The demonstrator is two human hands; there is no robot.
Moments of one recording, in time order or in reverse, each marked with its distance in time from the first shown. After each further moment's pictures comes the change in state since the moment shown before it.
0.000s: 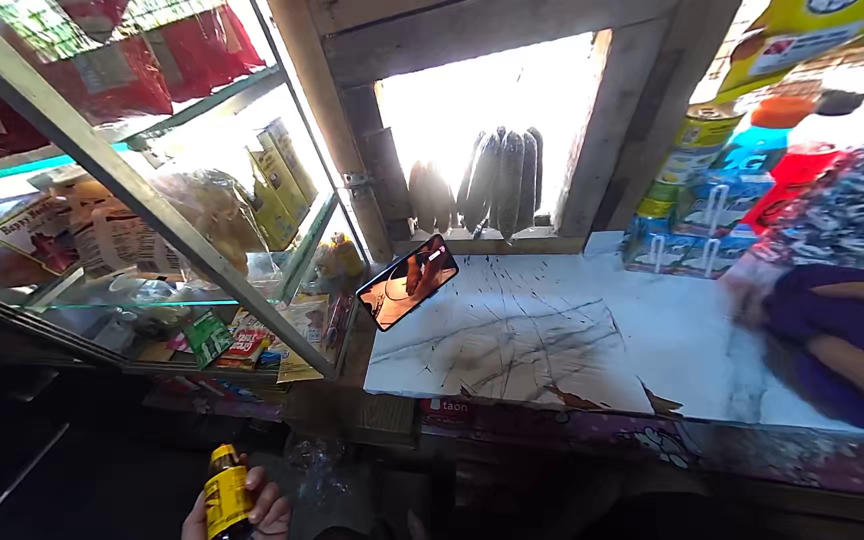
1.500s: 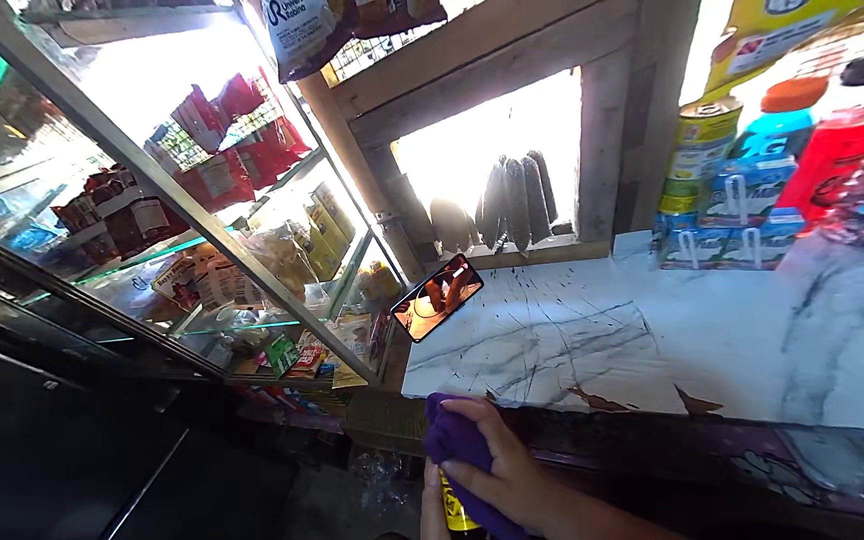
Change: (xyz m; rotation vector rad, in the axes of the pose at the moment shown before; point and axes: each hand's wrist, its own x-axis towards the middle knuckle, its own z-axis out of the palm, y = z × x) left_hand -0.051 -0.163 0.068 0.525 -0.129 0.029; right_hand -0.116 -0.246 0.206 1.158 -0.340 -0.412
